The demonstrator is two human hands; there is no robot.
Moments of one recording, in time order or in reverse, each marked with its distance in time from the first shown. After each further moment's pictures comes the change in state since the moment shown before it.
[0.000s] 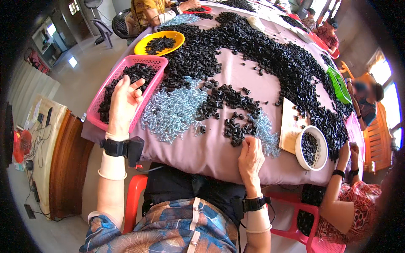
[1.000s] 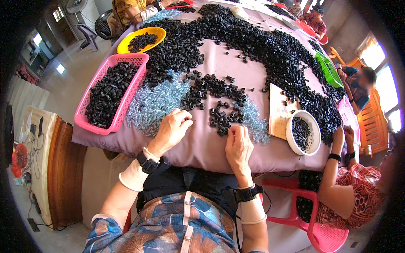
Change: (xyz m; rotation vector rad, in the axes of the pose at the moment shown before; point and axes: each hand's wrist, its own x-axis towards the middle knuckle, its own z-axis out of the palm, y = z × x) left_hand -0.071 -0.132 0.059 1.193 -0.498 0.378; right_hand -0.002 -0.001 0.000 0.019 -0.013 0.051
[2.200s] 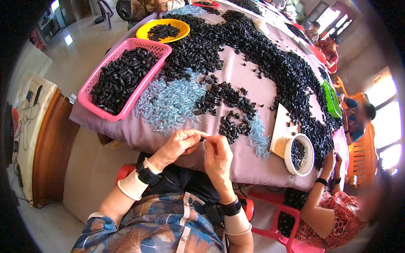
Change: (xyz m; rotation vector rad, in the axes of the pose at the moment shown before) left_hand -0.040 0.022 -0.016 -1.148 -0.292 -0.410; right_hand -0.013 -0.072 0.017 0.505 -0.262 0.145
